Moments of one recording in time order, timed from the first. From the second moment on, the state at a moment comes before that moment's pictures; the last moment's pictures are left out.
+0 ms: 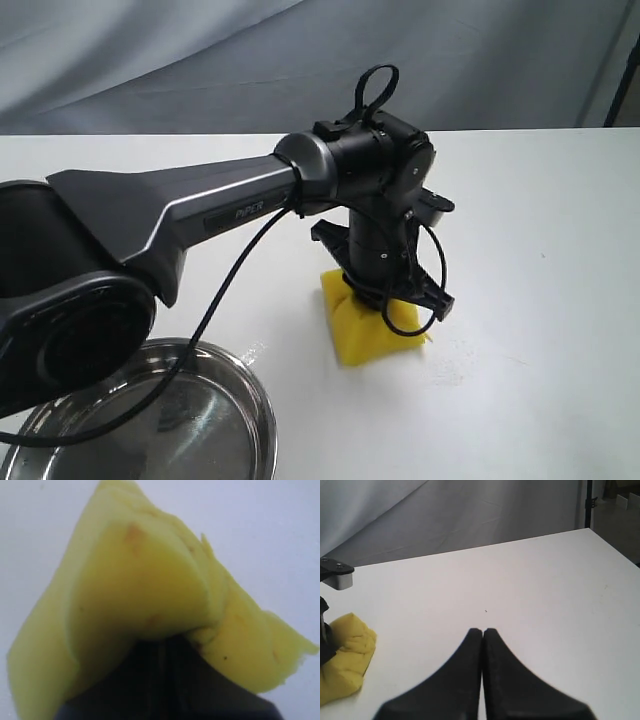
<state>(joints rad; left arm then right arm) -0.81 2.48 -2.07 0.01 1.21 -0.12 0.02 0.00 0.00 -0.13 0.32 0.29</state>
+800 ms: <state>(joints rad) -0.56 2.17 -2.05 -0.05 1.22 -0.19 0.02 0.00 0.00 -0.13 0.32 0.29</state>
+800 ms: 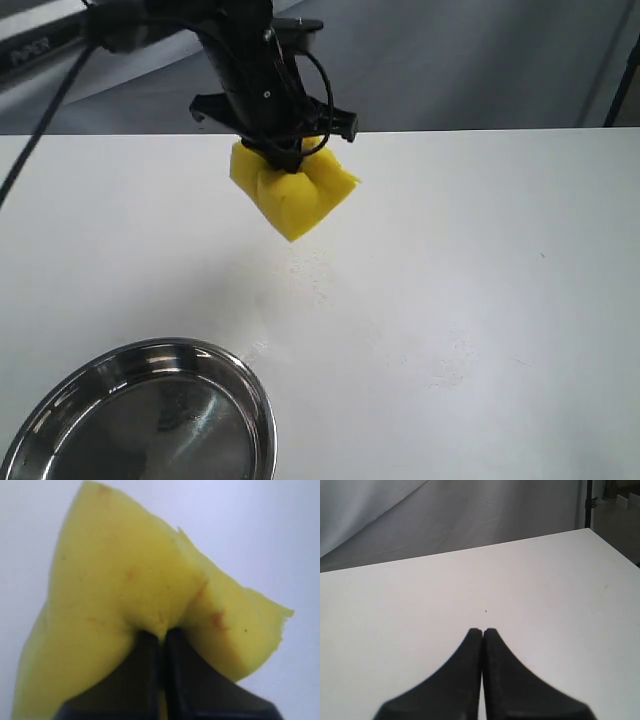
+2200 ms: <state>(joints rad) -0.56 1.27 -0.64 -0.30 0.84 0.18 0.02 0.00 0.00 -0.13 0.32 0.29</state>
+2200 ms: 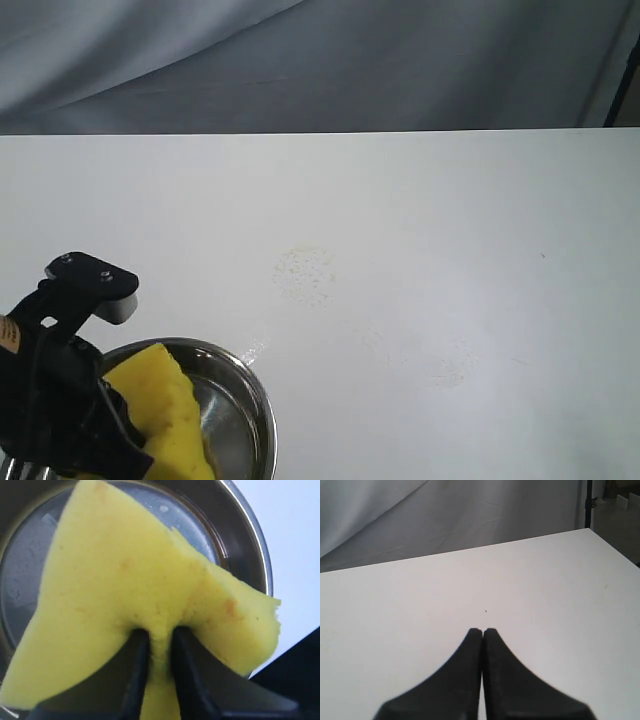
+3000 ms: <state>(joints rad) -0.56 1.36 -0.78 -0.30 0.94 0.18 0.02 0.00 0.00 -0.13 0.32 0.29</state>
